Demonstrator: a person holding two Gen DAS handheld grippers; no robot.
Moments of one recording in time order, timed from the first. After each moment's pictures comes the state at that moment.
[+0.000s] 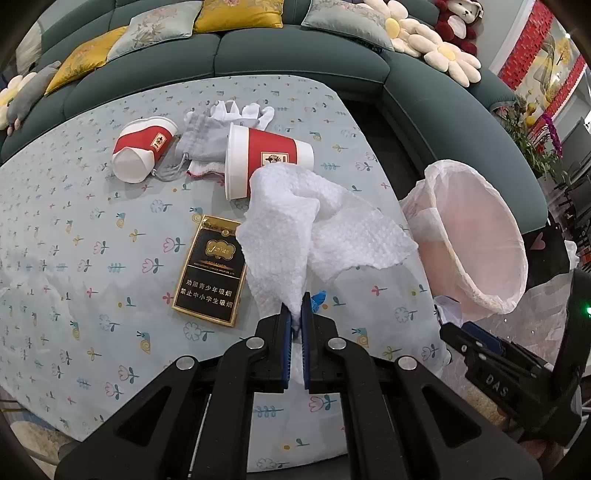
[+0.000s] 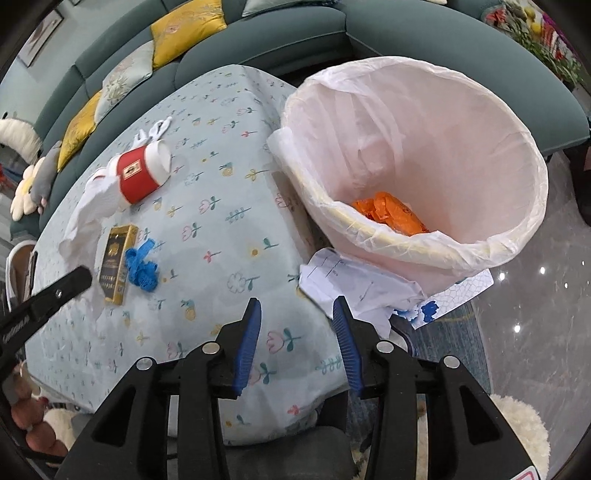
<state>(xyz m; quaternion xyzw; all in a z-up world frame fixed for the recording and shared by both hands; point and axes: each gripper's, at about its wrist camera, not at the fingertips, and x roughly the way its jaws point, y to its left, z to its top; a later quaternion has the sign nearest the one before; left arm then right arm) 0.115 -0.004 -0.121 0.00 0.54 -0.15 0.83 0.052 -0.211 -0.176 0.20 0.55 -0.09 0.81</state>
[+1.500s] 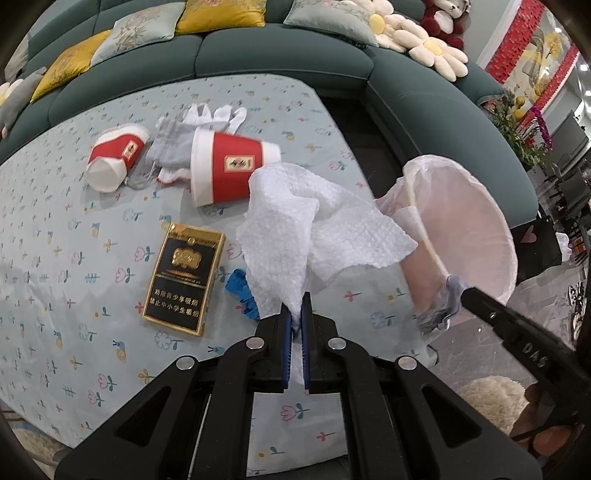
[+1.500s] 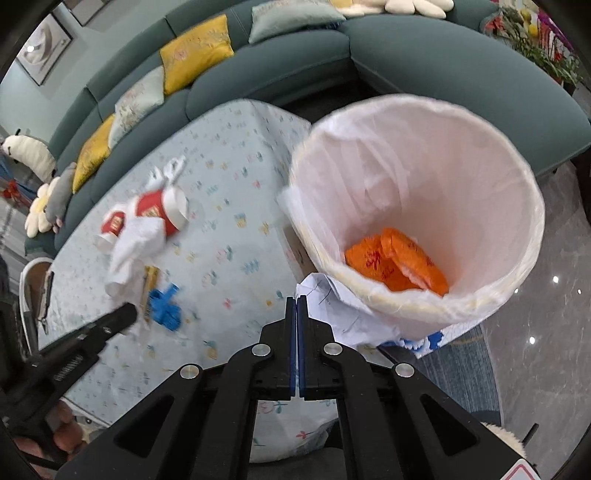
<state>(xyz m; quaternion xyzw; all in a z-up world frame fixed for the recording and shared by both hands) 0.118 -0.026 -0.119 0.01 0.53 -0.17 0.83 0.061 -0.227 -0.133 0.22 0.49 -0.06 0.84</state>
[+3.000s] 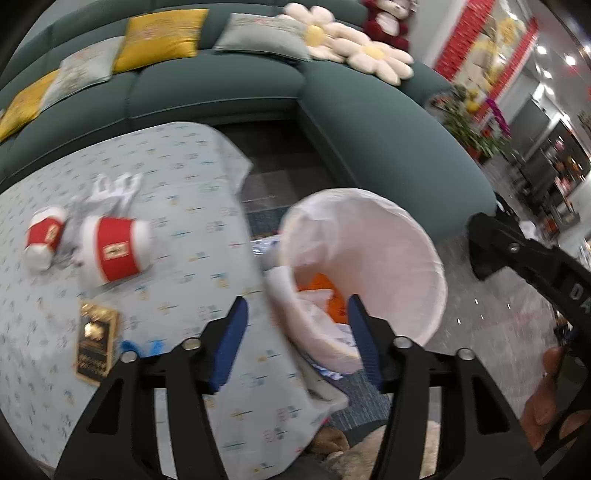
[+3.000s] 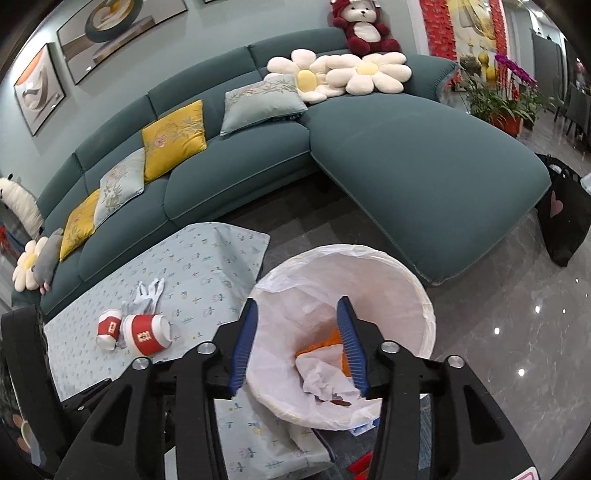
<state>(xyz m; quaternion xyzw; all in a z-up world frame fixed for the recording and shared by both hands) 0.126 -0.131 -0.072 0.01 0.50 -0.25 0.83 0.063 -0.300 -0.033 0.20 0.38 -0.14 0.89</state>
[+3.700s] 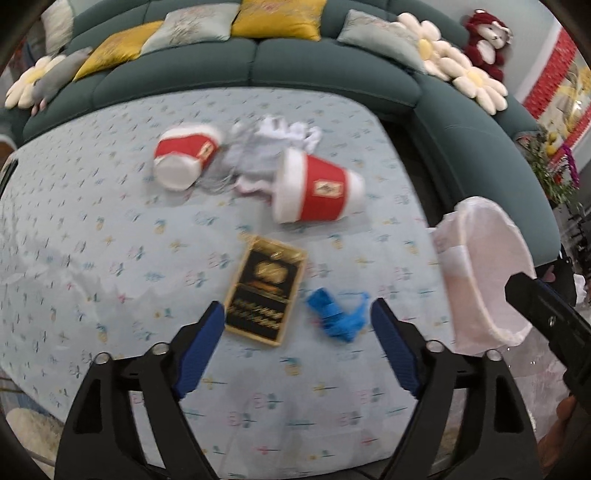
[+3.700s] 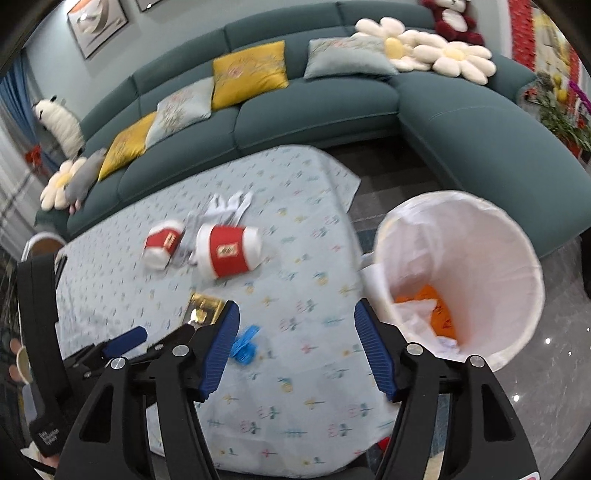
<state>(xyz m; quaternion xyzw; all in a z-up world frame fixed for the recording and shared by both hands) 0.133 0.037 -0.115 -0.03 0.53 -0.09 0.84 0.090 -0.150 -0.078 0.14 0.46 -0.02 0.88</state>
